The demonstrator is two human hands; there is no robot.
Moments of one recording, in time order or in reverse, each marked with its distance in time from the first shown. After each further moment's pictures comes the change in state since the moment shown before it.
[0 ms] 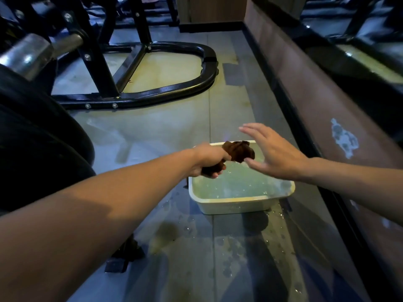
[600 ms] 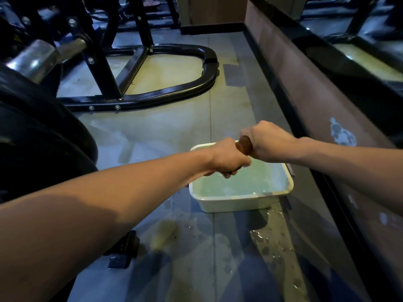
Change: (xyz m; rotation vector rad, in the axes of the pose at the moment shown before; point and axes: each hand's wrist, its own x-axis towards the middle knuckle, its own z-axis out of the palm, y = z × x) left_hand -0.034 0.028 0.033 0.316 -0.049 0.195; right_hand 0.030 -0.022 -0.031 -0.107 -0.161 0.082
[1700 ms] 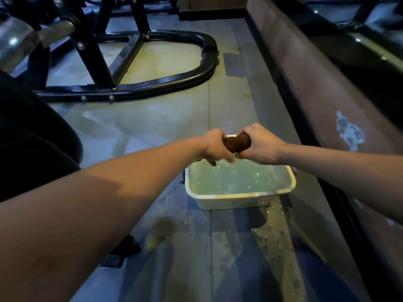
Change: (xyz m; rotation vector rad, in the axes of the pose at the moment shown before) left_hand 0.042 -0.024 -0.025 0.243 0.091 -0.022; right_hand 0.016 0.009 0.044 0.373 -0.064 0.296
